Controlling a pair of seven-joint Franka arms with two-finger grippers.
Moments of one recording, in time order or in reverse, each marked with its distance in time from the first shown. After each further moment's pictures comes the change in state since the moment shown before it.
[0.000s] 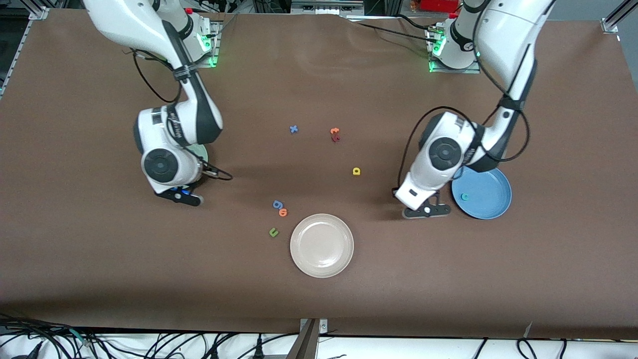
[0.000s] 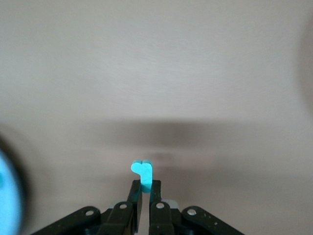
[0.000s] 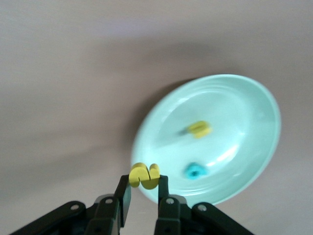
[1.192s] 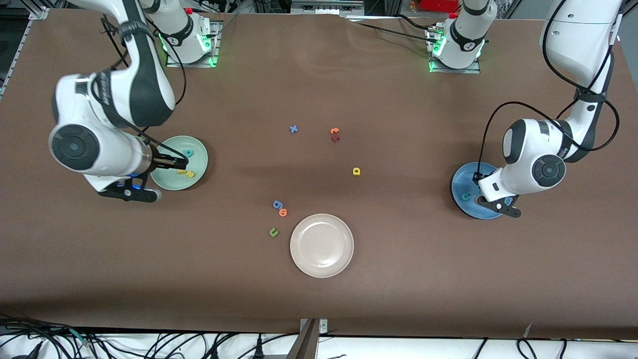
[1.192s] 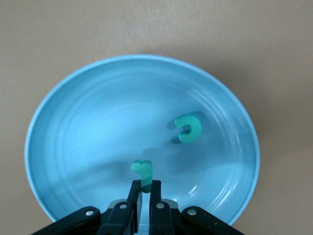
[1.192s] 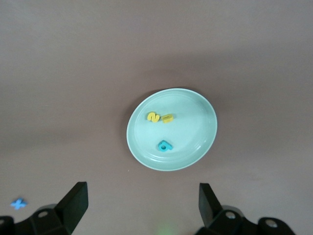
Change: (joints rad) left arm 0.218 -0.052 0.136 -0.191 -0.031 -0.042 0.709; right arm -0.006 -0.090 -0.059 0.368 0.003 -0.384 -0.145
